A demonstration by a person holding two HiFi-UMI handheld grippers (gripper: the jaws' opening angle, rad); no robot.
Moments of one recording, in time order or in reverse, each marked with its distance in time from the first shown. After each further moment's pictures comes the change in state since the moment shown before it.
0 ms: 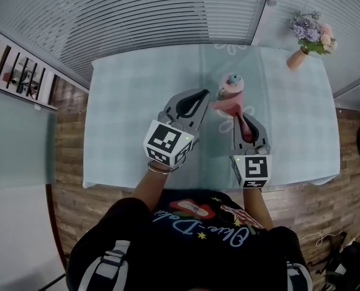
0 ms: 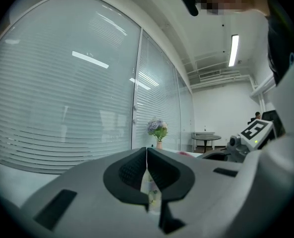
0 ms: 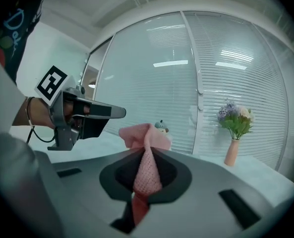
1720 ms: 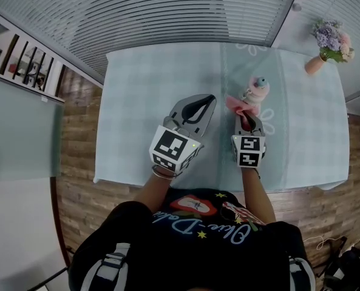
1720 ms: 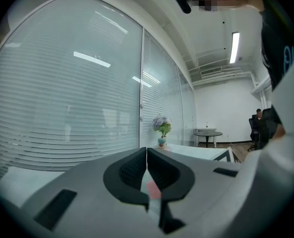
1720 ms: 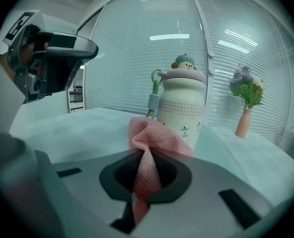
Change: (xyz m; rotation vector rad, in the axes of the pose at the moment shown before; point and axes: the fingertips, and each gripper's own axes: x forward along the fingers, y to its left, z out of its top) left arm -0.045 0.035 -0.014 0.015 0.034 0.028; right arm 0.082 0.031 -0.098 0.042 0.271 -0.047
